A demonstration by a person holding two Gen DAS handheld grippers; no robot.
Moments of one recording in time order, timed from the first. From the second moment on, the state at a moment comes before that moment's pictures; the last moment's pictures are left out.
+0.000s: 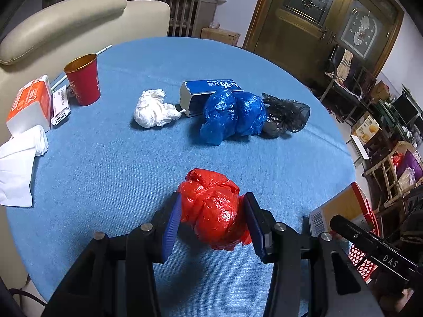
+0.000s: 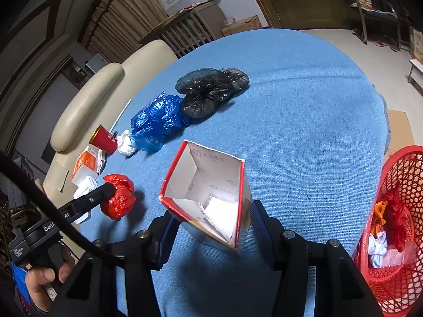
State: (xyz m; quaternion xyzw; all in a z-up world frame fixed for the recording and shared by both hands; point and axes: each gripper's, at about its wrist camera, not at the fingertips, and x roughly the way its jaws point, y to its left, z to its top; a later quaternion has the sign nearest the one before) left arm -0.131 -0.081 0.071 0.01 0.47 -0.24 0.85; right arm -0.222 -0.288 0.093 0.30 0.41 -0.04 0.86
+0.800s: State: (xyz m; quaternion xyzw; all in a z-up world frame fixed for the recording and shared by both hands) left arm -0.134 -0.089 0.070 0.02 0.47 -0.24 0.85; right arm -0.225 -0.292 0.091 0.32 0.40 -0.03 0.86
